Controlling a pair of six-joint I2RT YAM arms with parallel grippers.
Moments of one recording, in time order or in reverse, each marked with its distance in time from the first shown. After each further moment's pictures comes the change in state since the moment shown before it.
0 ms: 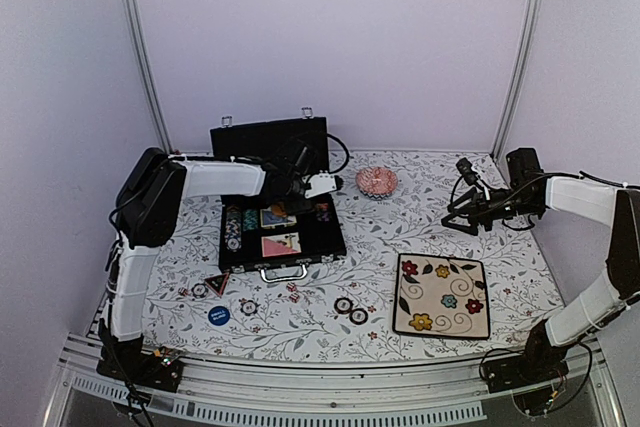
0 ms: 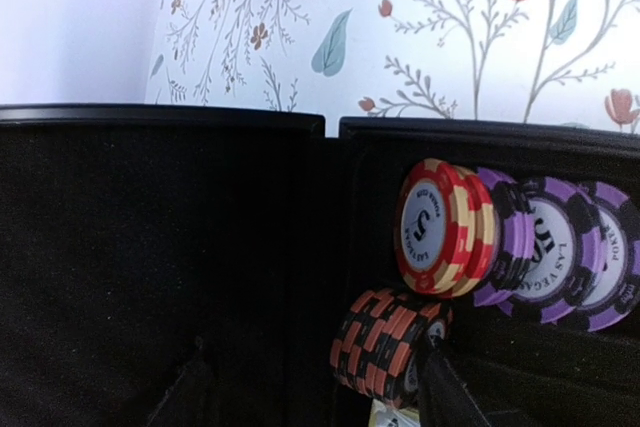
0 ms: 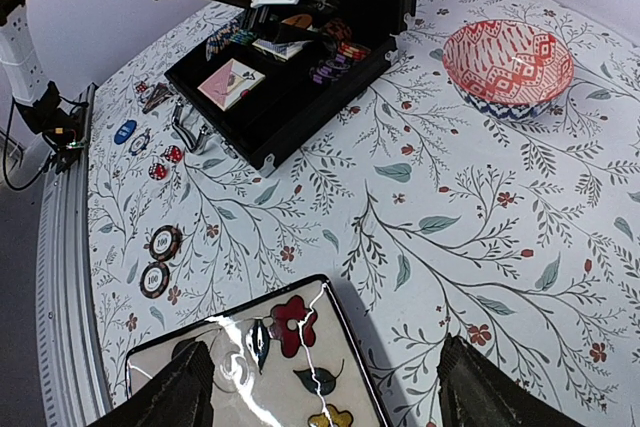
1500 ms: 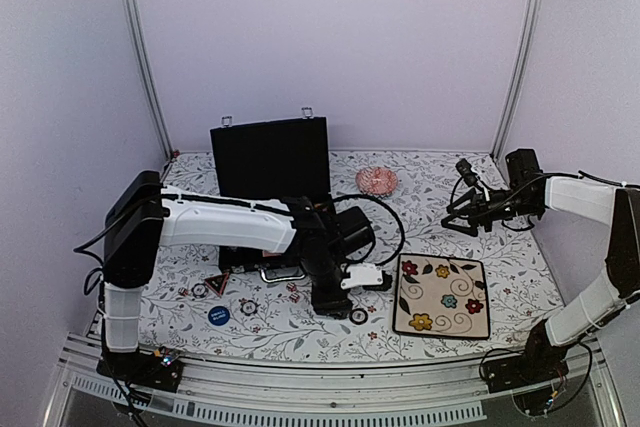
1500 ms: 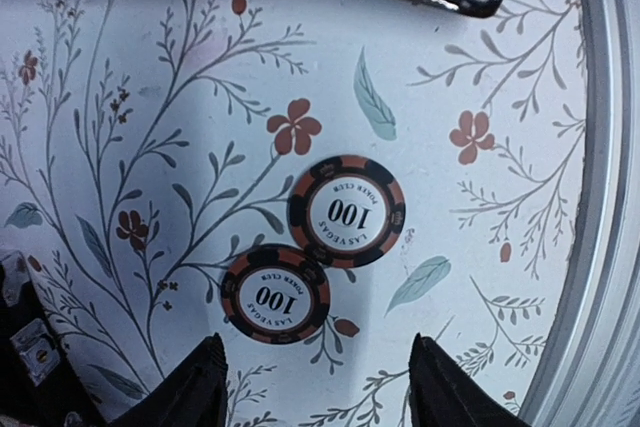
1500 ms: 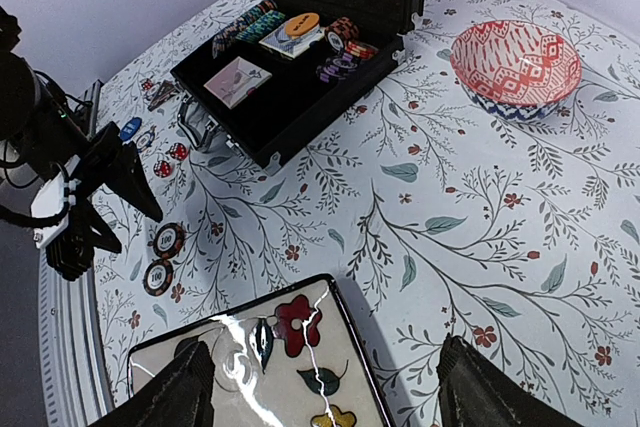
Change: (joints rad) left arm -0.460 -0.179 -0.130 -0.529 0.423 -0.449; right arm 0.000 0.008 0.000 -0.007 -0.015 -0.018
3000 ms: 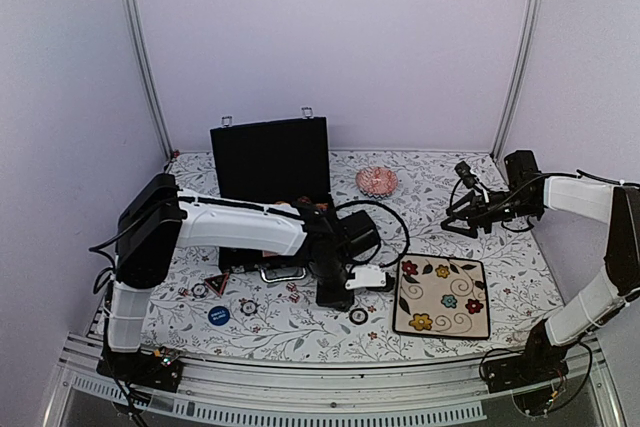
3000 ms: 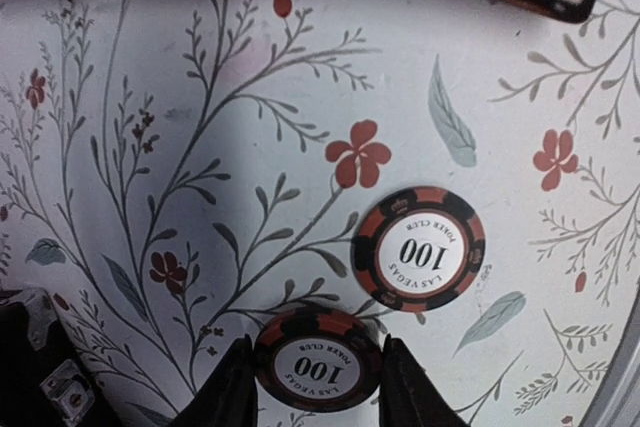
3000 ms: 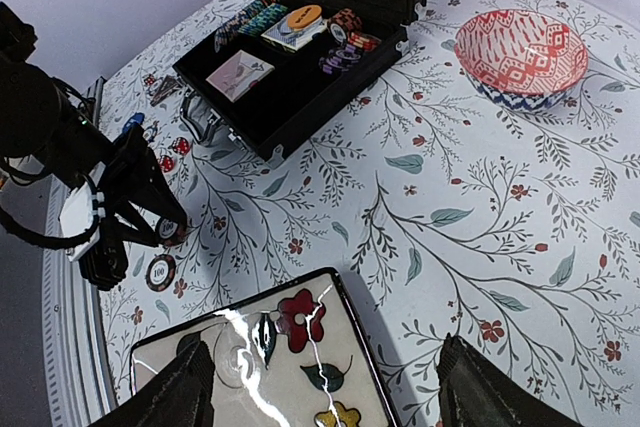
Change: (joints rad) left arm 0.008 0.076 0.032 0.047 -0.079 0.060; right arm 0.000 0.015 0.002 -0.018 -0.003 -0.011
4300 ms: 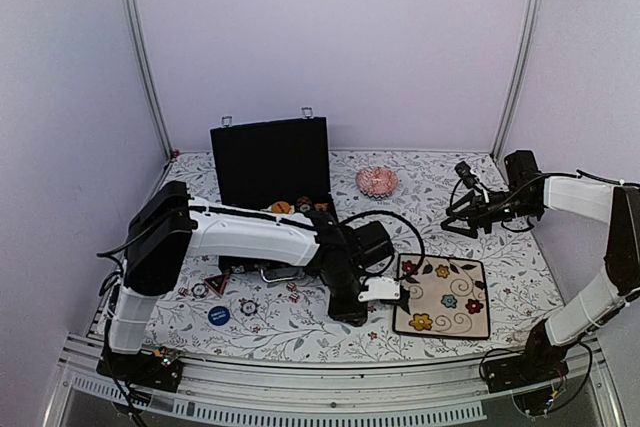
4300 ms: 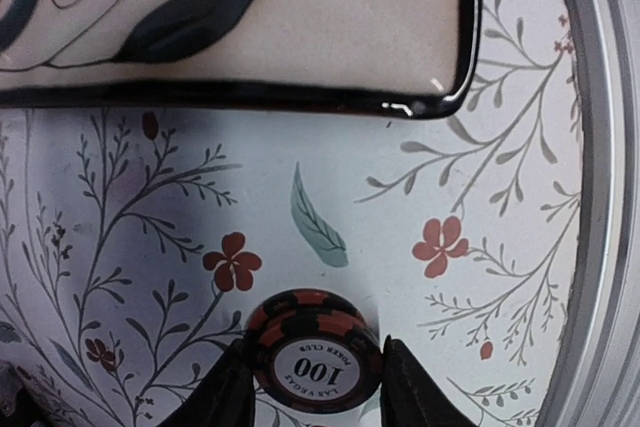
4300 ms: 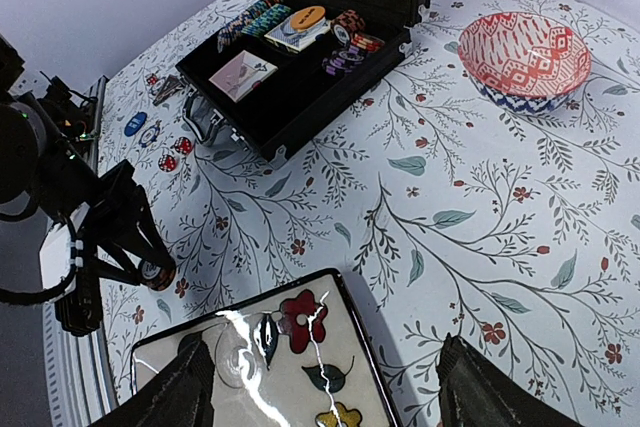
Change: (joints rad) left arm -0.058 0.049 0.072 -0.010 0.108 -0.008; right arm 0.000 0.000 0.000 -0.002 -0.007 -0.008
